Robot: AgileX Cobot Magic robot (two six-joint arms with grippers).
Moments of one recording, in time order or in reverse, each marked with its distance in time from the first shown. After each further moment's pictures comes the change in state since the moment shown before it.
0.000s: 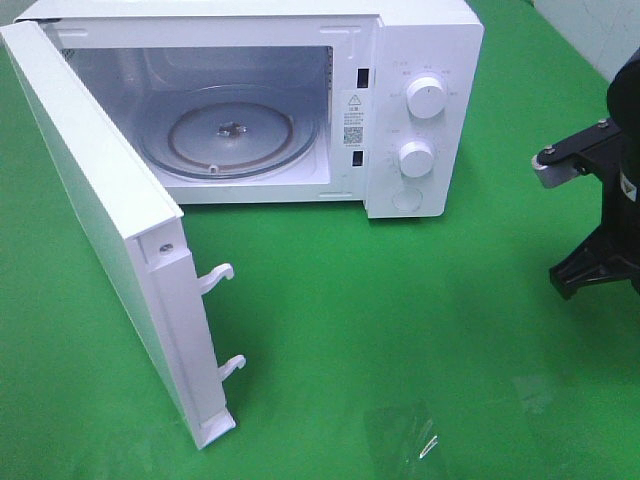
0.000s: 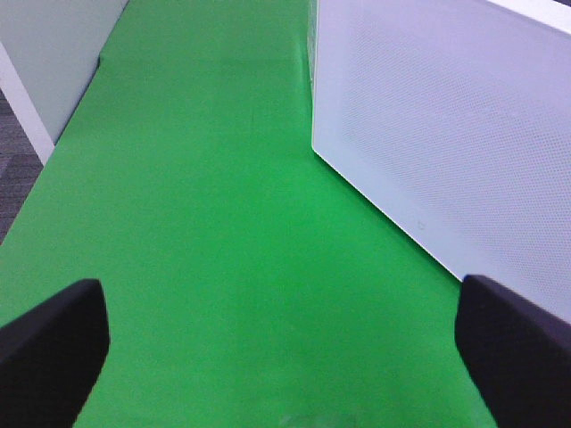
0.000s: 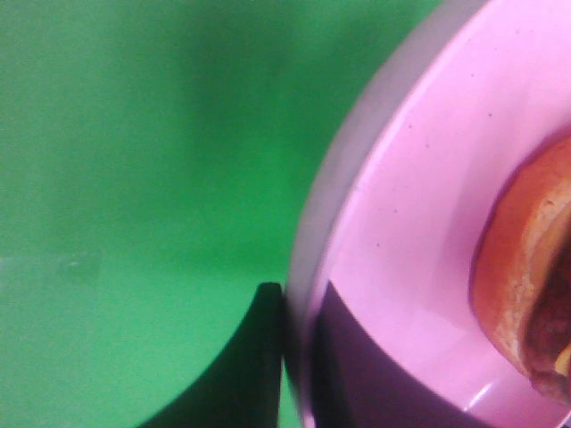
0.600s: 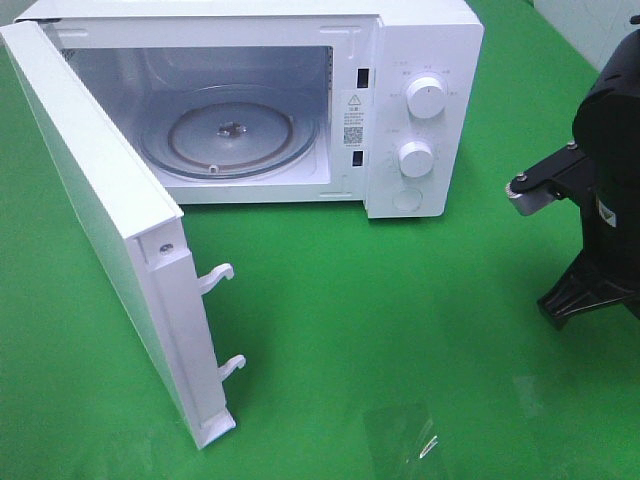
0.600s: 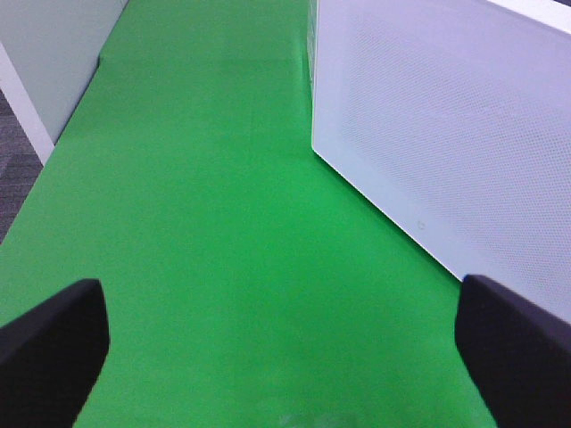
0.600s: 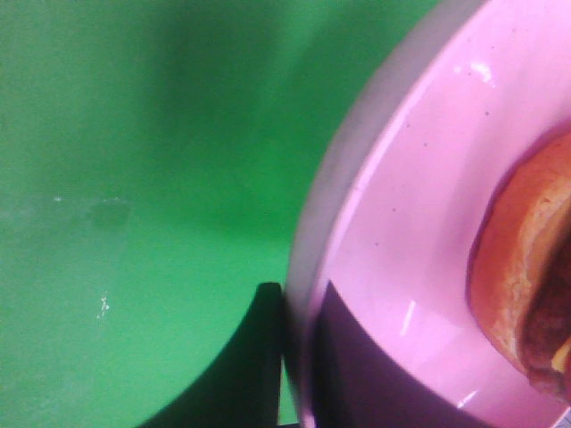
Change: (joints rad) left arm 0.000 0.000 0.000 0.000 0.000 0.000; right arm 0.122 0.000 0.024 -0.019 0.065 0.015
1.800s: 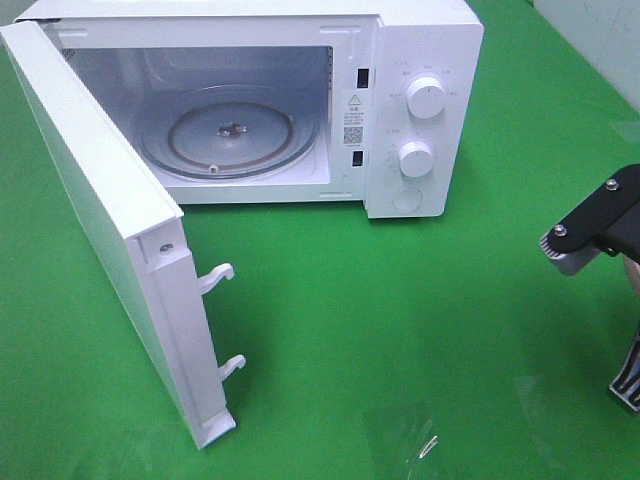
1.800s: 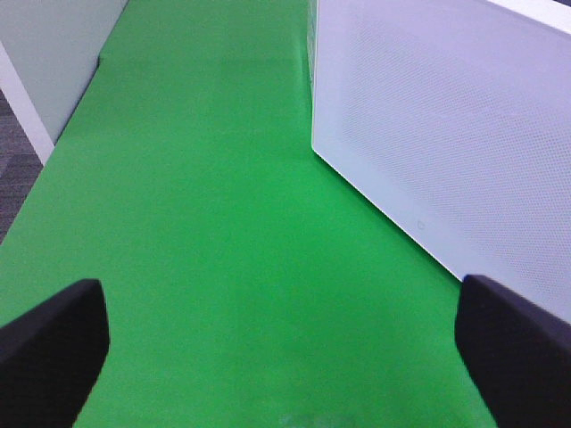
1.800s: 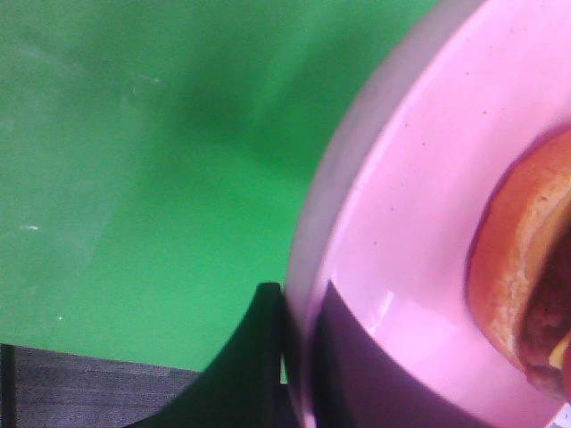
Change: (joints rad) left arm 0.000 0.000 0.000 0.000 0.000 0.000; right arm 0.145 -0.305 0.238 -0.030 -0.004 -0.057
